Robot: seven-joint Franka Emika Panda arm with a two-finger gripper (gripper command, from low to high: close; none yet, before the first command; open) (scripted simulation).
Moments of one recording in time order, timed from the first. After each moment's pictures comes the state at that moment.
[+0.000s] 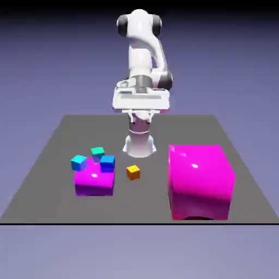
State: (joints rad) arm 0.01 -0.53 0.01 -2.81 -0.02 2.98 0.73
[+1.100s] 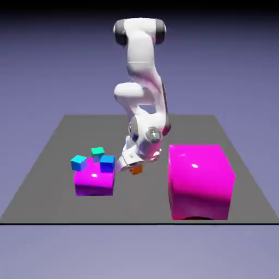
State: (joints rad) arm -0.06 0.05 0.12 -2.78 -0.32 2.27 0.61
